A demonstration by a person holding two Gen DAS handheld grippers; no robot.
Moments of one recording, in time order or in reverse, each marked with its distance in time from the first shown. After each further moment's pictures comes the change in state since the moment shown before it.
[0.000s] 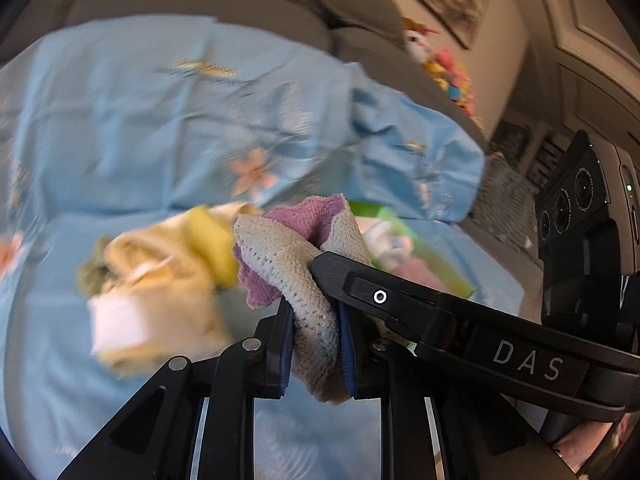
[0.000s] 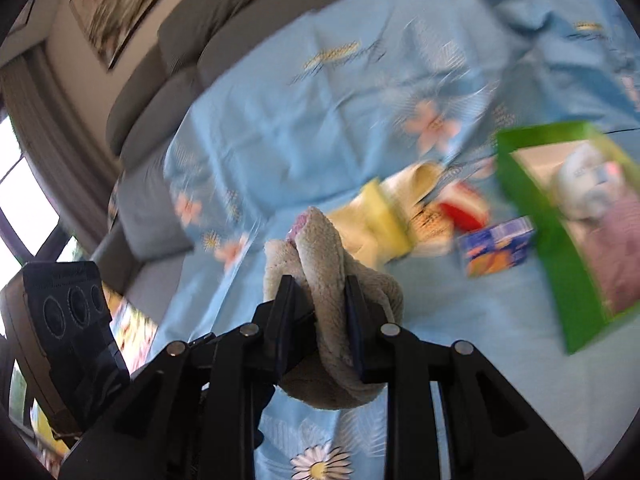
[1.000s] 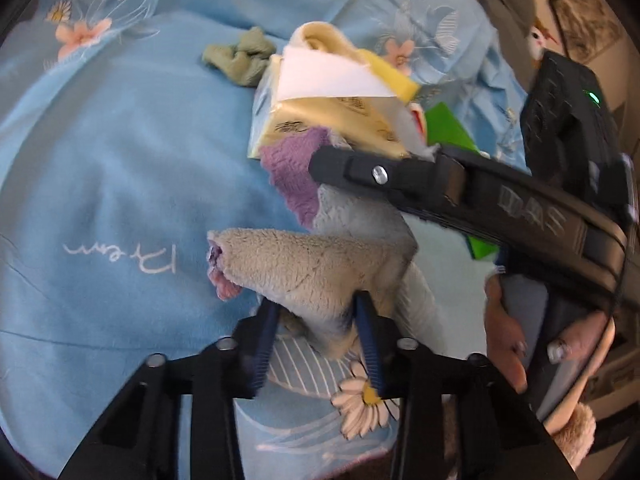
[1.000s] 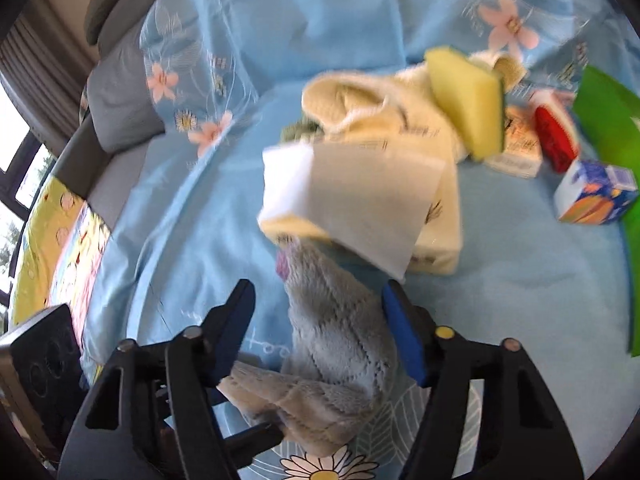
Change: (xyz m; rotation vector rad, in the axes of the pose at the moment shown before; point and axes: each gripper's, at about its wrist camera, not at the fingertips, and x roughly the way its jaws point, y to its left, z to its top) left arm -0.028 0.131 -0.120 -0.430 0.305 0.076; right arm 0.142 0.046 -0.074 -0.166 0.455 -0.019
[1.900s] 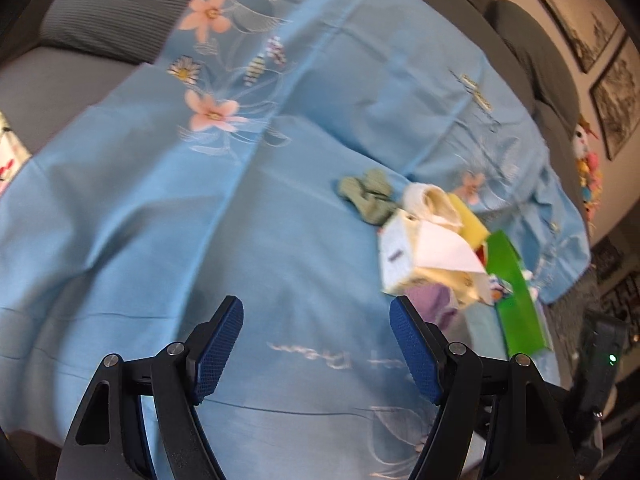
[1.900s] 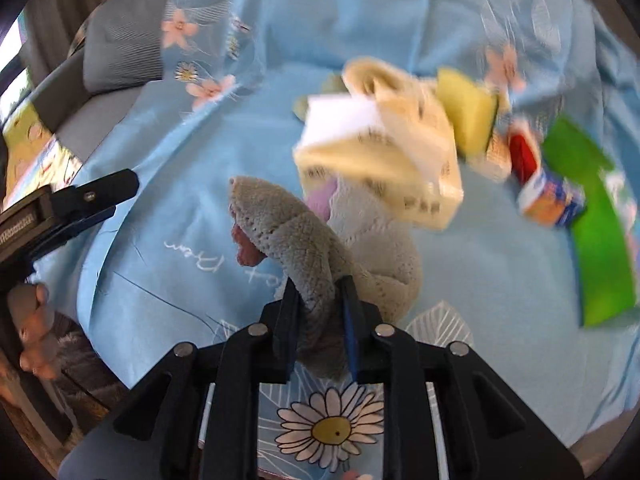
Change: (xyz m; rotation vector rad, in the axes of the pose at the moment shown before) left arm -0.094 0.067 0.022 -0.136 -0.313 0.151; right arm -0.015 0.043 -0.044 -0.144 -0.006 -0.253
